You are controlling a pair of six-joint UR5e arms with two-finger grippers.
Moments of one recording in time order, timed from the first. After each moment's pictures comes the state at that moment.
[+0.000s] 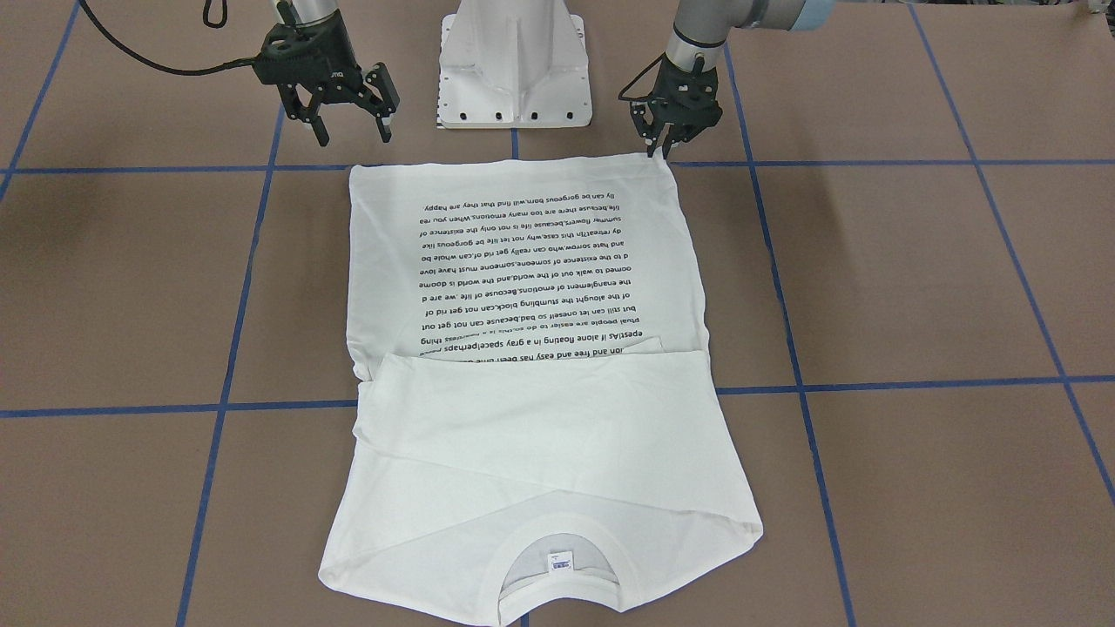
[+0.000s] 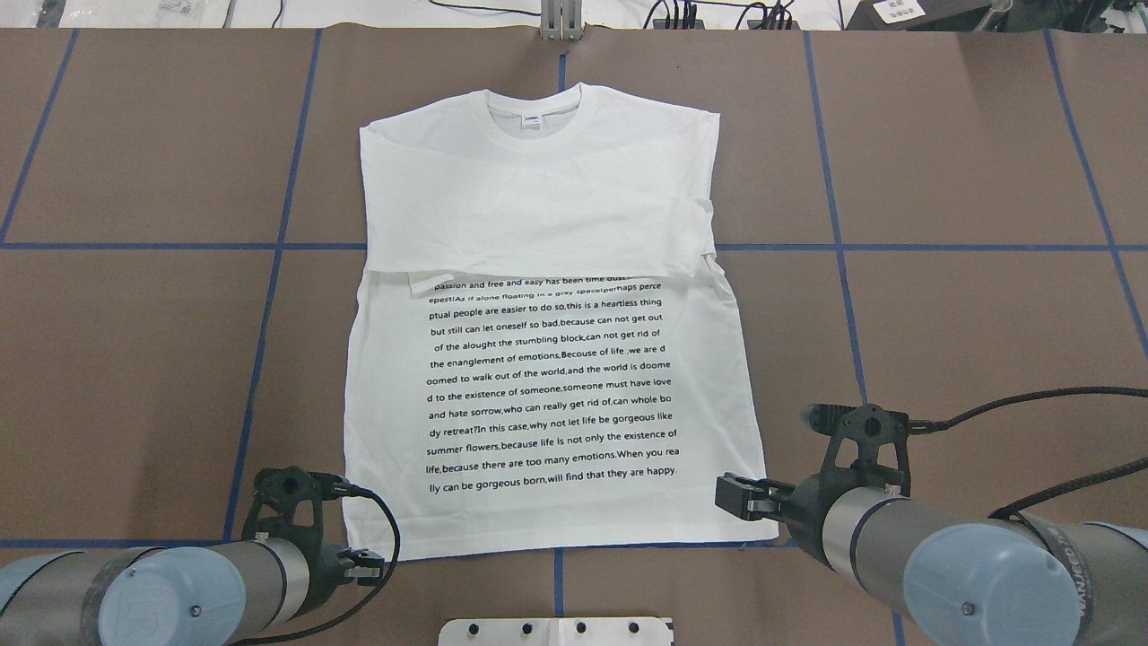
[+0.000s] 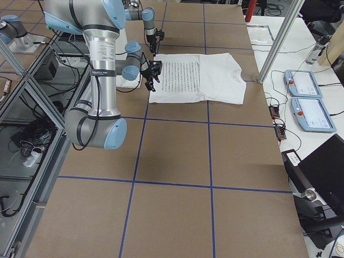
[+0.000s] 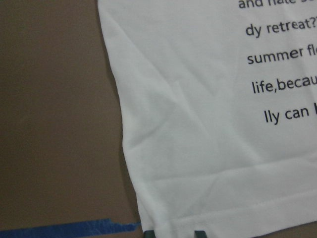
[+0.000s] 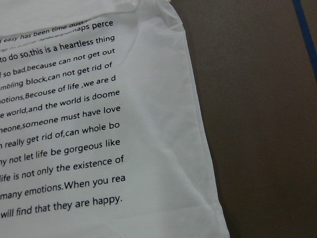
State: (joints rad) left arm -0.09 -1.64 -2.06 -1.91 -1.51 -1.43; right arm 0.13 -1.55 2.29 -1.40 1.34 1.58
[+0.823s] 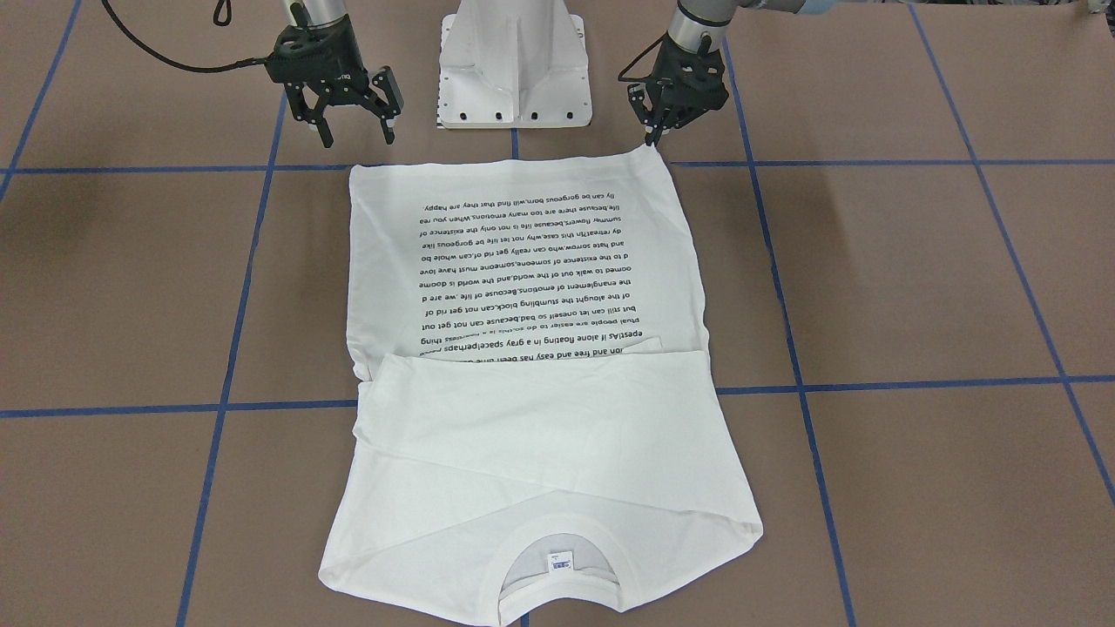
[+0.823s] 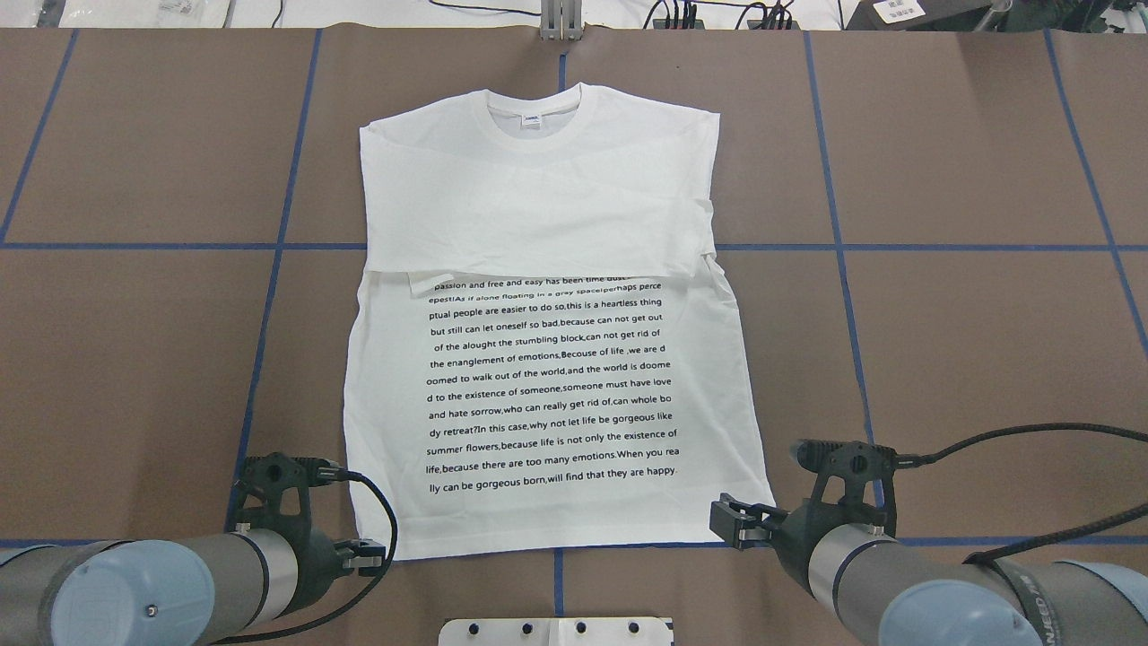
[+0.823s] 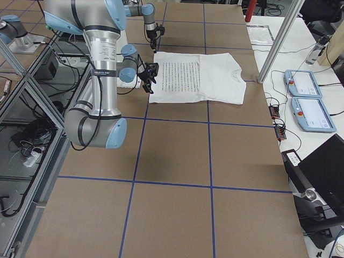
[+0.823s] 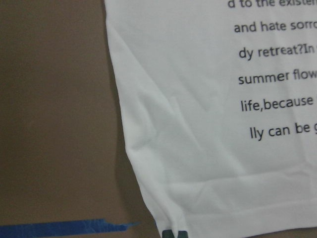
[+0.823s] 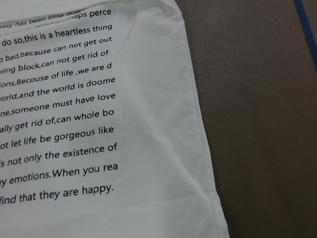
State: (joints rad) left arm -0.10 -1.64 -2.16 -1.91 -1.51 -1.47; right arm 0.03 -1.55 2.25 -1.39 1.21 1.62
